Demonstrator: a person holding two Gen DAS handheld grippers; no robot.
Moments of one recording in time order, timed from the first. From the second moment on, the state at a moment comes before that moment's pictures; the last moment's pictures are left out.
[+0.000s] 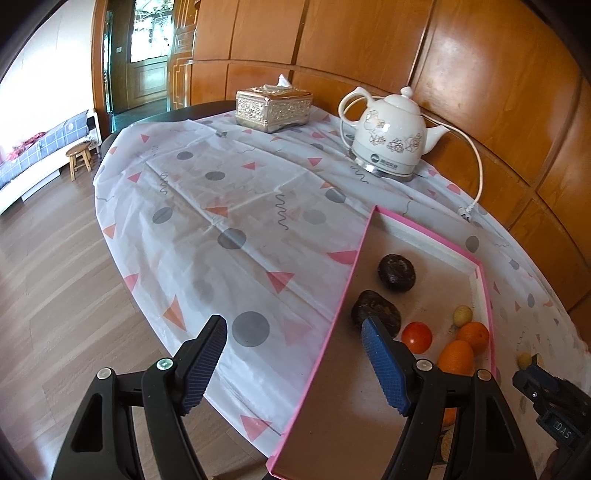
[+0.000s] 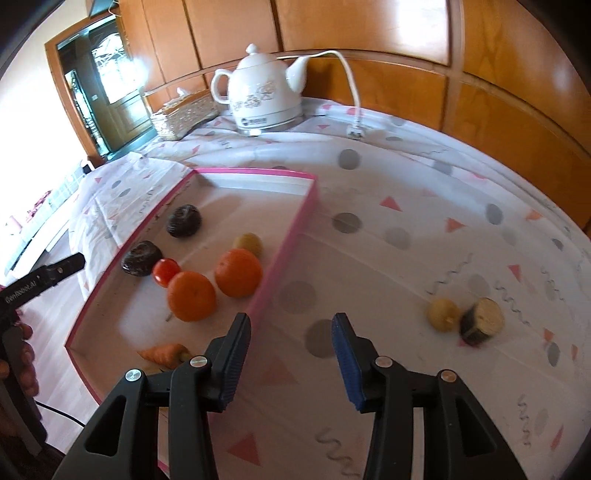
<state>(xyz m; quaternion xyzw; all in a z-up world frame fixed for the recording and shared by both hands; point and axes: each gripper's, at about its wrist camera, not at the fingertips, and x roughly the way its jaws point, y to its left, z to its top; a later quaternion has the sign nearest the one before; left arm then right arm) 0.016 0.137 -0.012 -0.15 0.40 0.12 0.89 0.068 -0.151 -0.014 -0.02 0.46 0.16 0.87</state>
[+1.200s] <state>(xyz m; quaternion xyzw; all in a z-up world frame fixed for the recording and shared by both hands) 0.017 0.098 -0.005 -0.10 0.40 0.07 0.91 0.022 -0.401 0.045 -0.02 0.45 -0.13 0.89</state>
